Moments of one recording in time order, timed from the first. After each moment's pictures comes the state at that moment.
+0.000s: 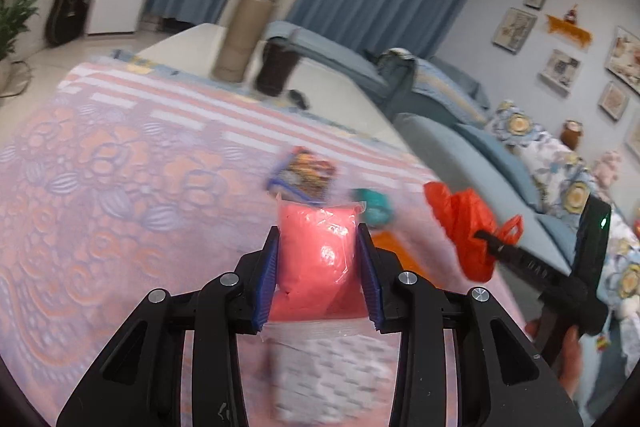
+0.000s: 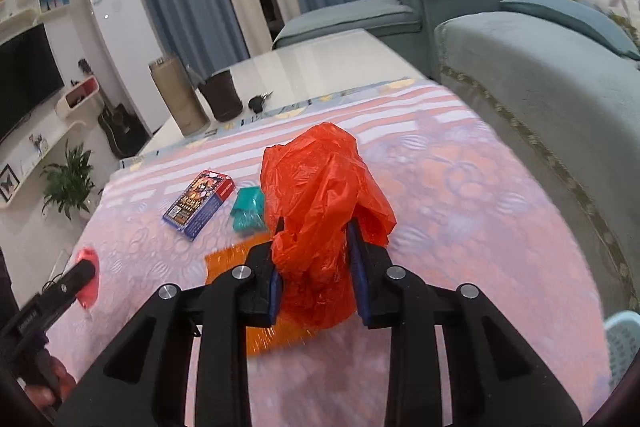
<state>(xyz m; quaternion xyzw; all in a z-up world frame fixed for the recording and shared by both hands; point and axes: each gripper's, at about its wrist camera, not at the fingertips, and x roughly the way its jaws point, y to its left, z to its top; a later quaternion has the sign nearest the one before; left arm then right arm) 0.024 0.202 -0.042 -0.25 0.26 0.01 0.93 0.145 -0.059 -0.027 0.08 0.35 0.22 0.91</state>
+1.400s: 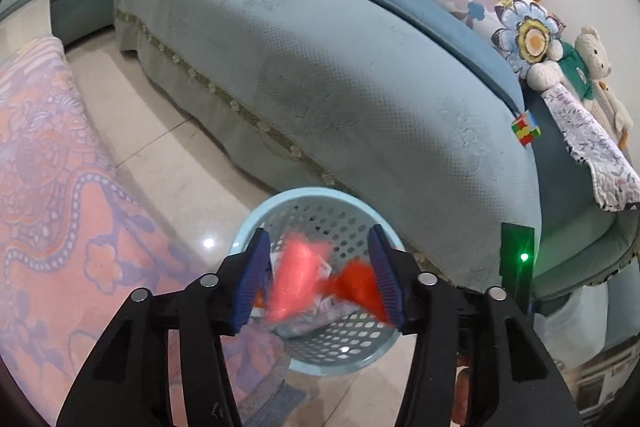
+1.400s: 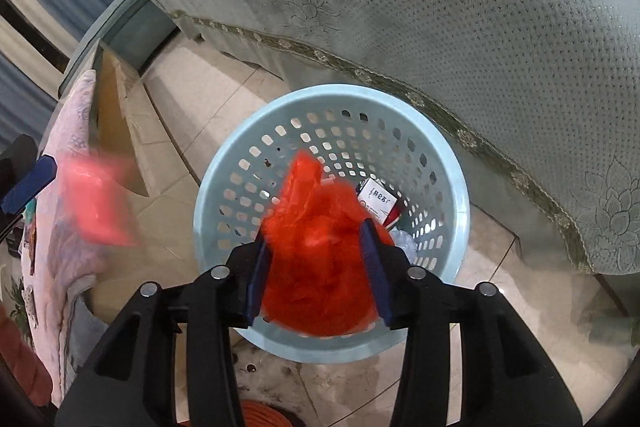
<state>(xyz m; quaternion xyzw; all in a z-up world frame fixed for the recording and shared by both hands) 0.105 -0.256 -0.078 -0.04 0.46 -0.33 0.82 -0.002 -0.465 -0.155 0.25 0.51 -0.08 0.82</state>
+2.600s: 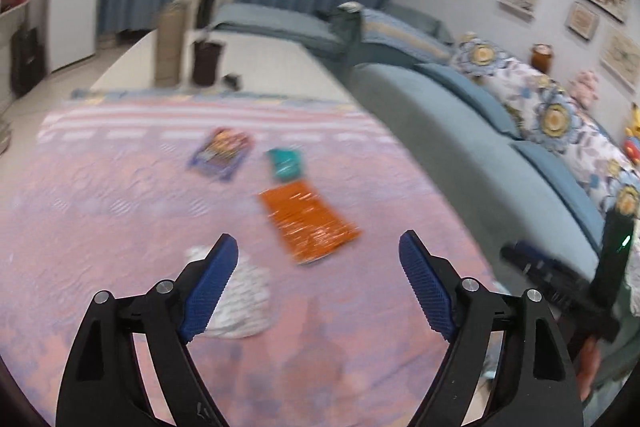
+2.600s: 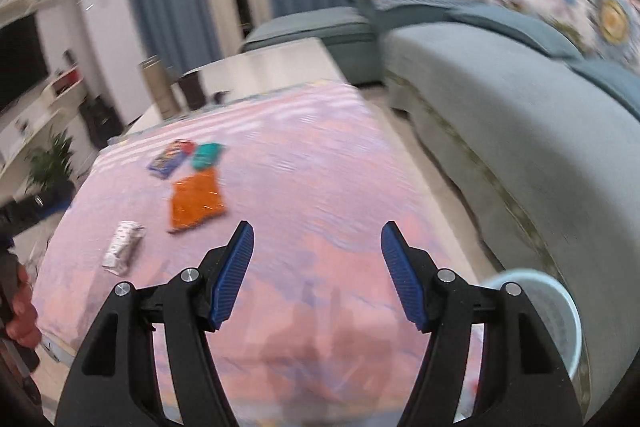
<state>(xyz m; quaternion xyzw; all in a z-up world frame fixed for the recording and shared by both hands) -0.004 0.120 0.007 -0.15 0.34 -0.02 0.93 0.042 -0.171 0.007 0.03 0.35 0.18 0.92</state>
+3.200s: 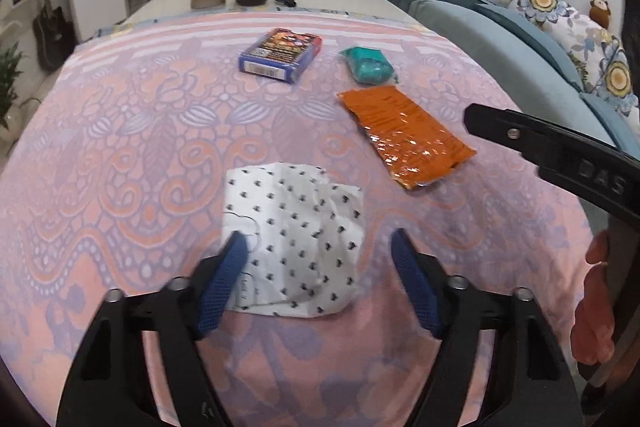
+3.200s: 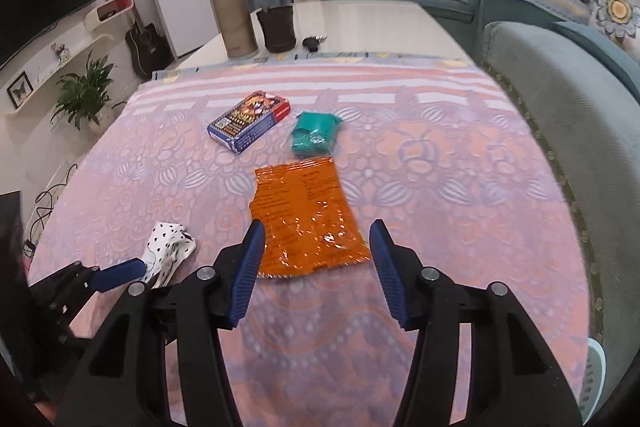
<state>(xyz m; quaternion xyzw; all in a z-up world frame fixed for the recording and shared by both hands) 0.020 0.135 -0.082 -0.11 0.43 0.06 0.89 0.109 -0.005 -0.030 -0.05 0.41 0.28 0.87</state>
